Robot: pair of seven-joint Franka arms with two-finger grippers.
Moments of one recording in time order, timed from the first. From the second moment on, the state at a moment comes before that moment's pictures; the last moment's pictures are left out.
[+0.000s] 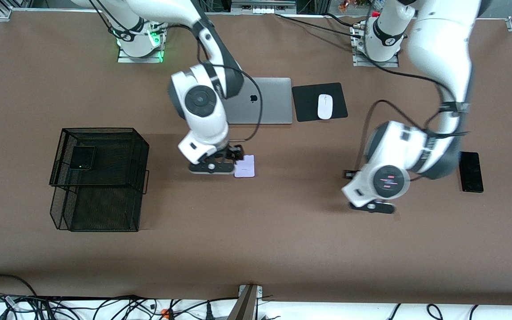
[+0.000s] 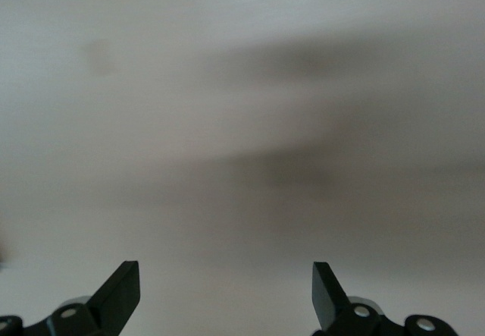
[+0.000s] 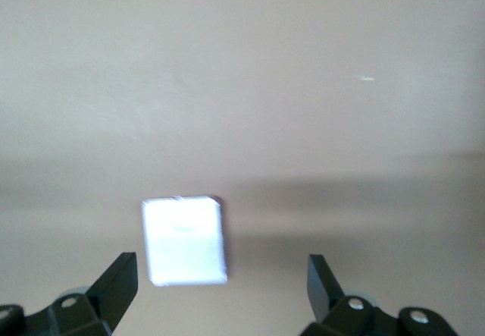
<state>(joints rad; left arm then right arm) -0.16 0.68 -0.09 -1.35 0.20 1.67 -0.15 0.99 0.70 -0.44 -1.47 0.30 2.20 0.51</state>
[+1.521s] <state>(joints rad) 0.55 0.48 -0.10 -2.01 0.20 2.52 0.29 1.01 0.89 -0.38 -1.45 0.34 2.45 0.54</state>
